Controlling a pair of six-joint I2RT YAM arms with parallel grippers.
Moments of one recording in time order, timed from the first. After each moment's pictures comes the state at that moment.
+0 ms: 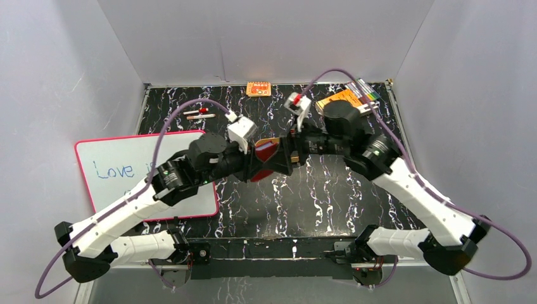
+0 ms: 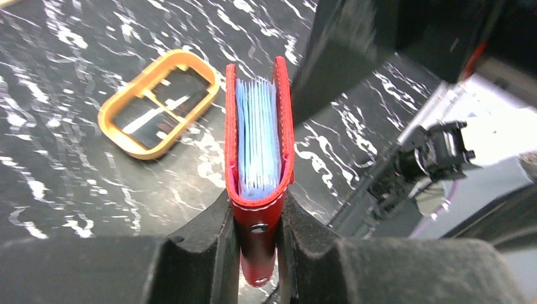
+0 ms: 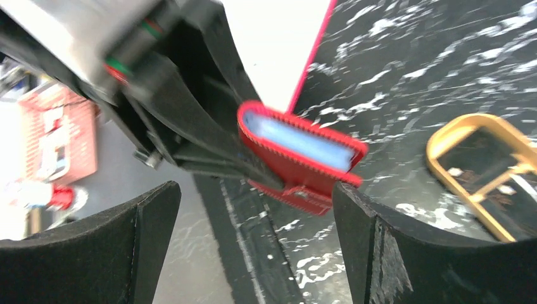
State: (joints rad) left arm -0.98 1.02 1.20 -0.56 -0.06 -0.28; right arm 0.85 1.18 1.40 -0.59 -0.53 0.29
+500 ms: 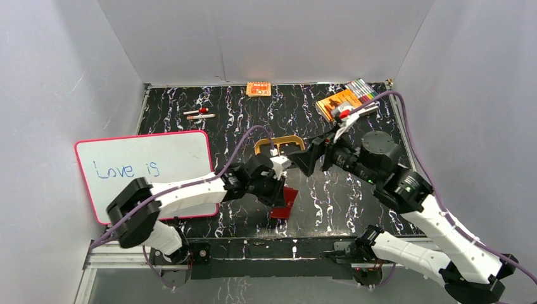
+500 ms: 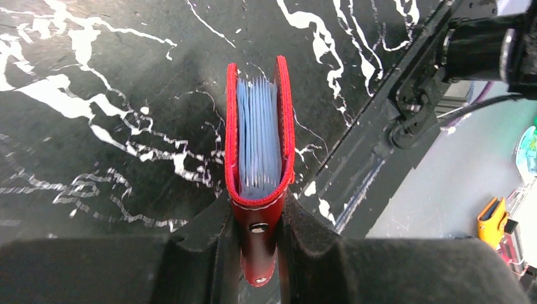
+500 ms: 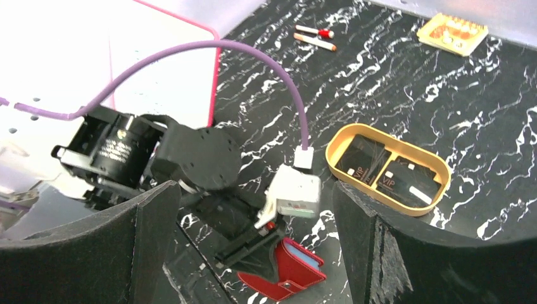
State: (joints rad) left arm -1.00 1.46 0.86 -0.20 0.29 -0.48; right arm 0.84 0.81 1.10 -0.43 -0.08 0.30
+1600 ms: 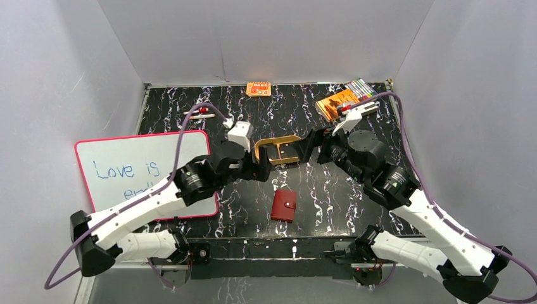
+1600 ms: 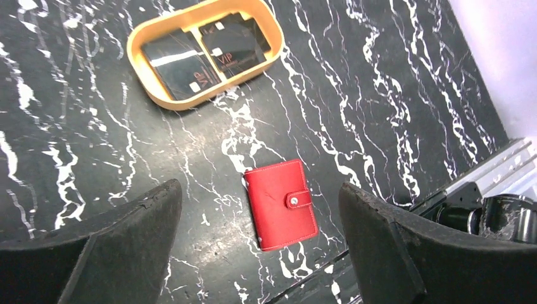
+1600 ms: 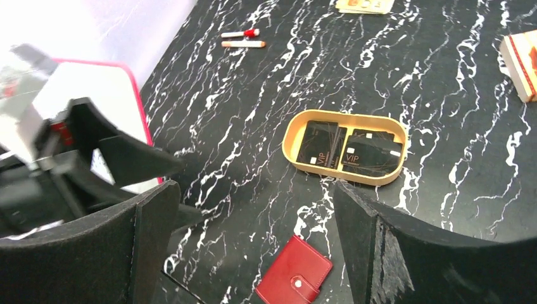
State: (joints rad) left arm -1.00 1.12 1.02 -0.45 -0.32 -0.55; right arm 0.84 0.85 1.05 -0.42 0.18 0.45
